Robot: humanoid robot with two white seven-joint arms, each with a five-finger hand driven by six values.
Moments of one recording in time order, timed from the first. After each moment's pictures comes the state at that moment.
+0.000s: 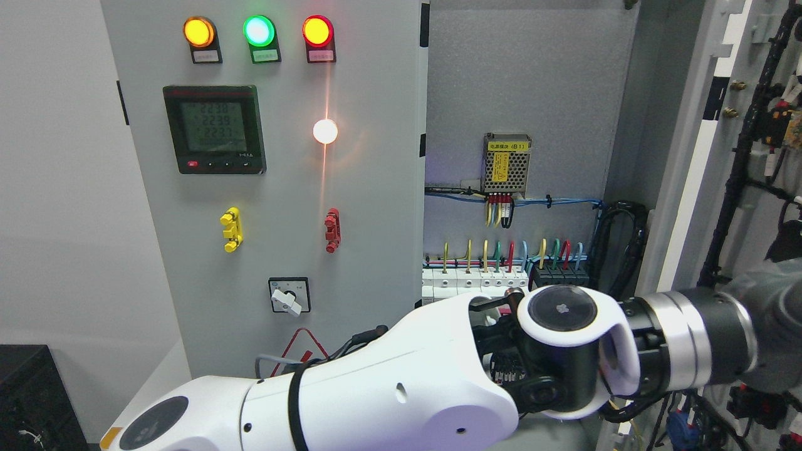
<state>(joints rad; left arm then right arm) -1.52 -0.06 -1.13 -1.52 1.37 0.16 -0.05 0.00 0.13 0.00 -0.13 0.07 0.15 0.06</state>
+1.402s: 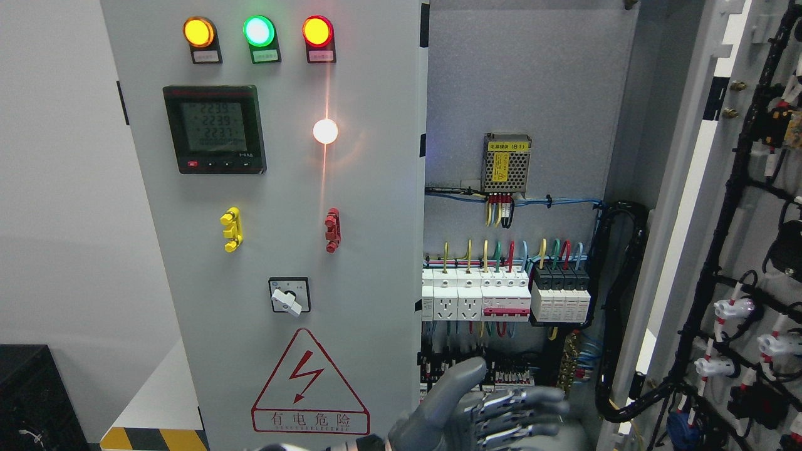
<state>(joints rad) -0.82 0.57 -1.07 -1.93 1.26 0.16 -0.06 0.00 0.13 0.00 -0.13 0.07 0.15 0.06</state>
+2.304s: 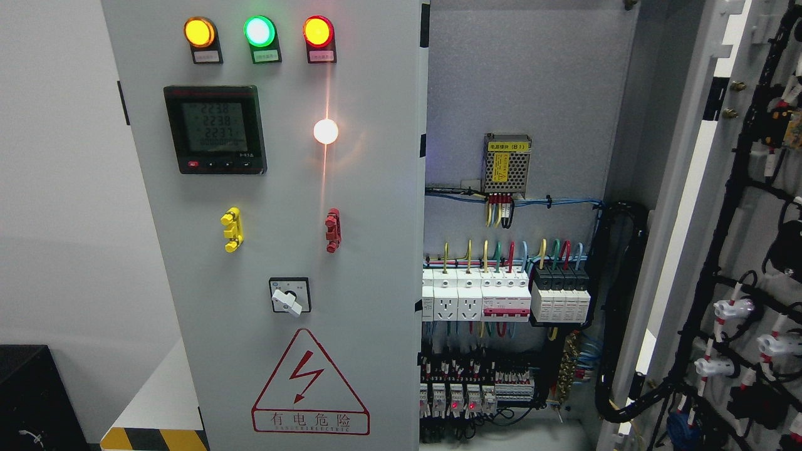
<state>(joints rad) -0.29 0.64 -1.04 -1.62 1.05 0.10 -0.06 0.00 0.13 0.00 -0.13 0.07 0.15 0.06</state>
